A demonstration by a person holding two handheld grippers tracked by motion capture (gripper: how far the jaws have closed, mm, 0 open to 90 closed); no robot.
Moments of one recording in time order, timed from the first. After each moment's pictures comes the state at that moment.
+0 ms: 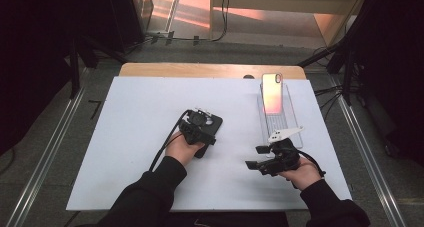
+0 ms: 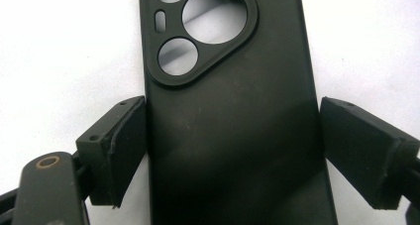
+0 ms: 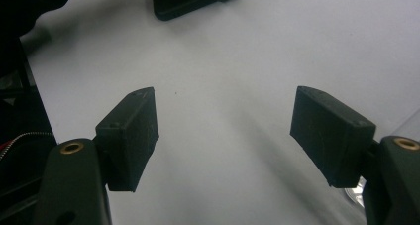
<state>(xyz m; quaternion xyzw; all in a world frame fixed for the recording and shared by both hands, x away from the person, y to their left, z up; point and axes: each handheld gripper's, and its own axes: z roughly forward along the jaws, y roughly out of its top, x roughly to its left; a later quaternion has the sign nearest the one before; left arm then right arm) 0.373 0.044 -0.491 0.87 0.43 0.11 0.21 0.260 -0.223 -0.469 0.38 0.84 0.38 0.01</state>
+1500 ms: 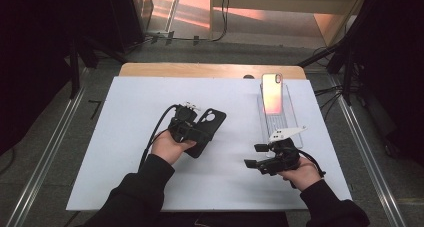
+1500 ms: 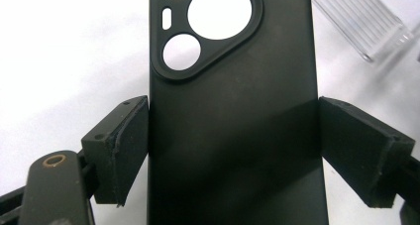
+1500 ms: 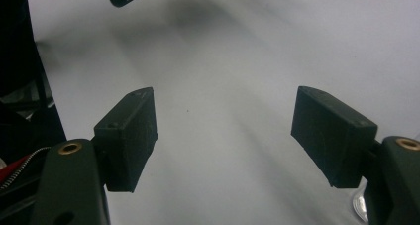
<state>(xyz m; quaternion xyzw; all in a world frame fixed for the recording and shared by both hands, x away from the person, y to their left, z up) 0.349 0.076 -0.435 0.87 0.39 0.02 0.32 0.258 -0.222 -0.462 0.38 0.83 0.41 0.01</state>
